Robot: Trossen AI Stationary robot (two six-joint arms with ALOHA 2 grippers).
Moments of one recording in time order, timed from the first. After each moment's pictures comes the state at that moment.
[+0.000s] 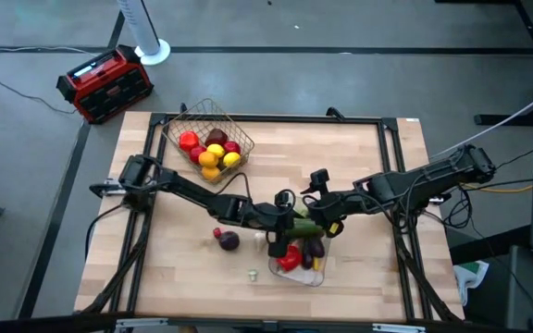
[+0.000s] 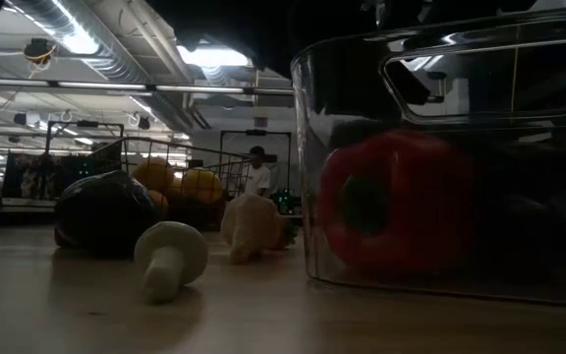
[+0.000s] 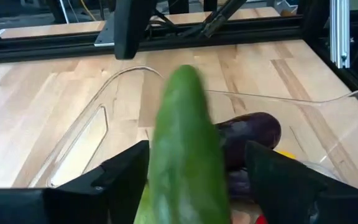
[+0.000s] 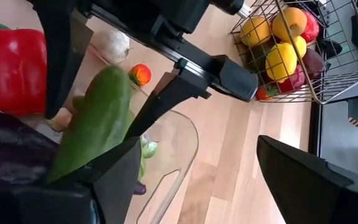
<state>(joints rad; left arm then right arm) -0.21 1.96 1.22 0.27 -0.21 -0.02 0.31 1.38 1.20 -0.71 0.36 -0.30</state>
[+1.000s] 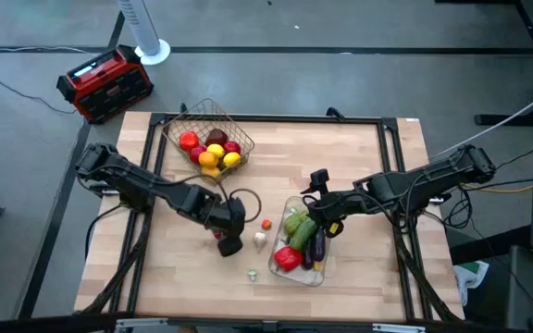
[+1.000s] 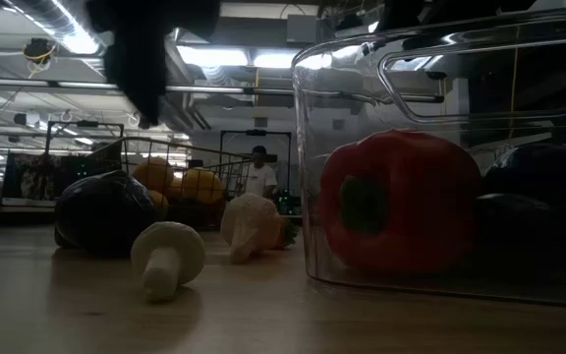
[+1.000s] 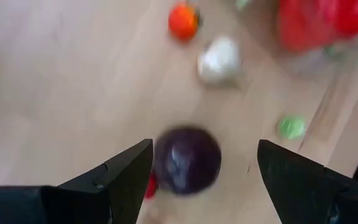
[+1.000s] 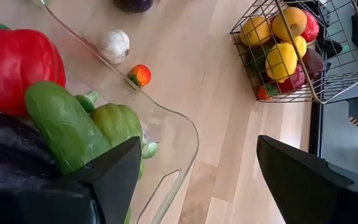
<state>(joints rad) -0.31 1.58 1.21 -0.83 -0.10 -0.81 0.31 1.38 1.20 -0.71 0.36 -0.29</state>
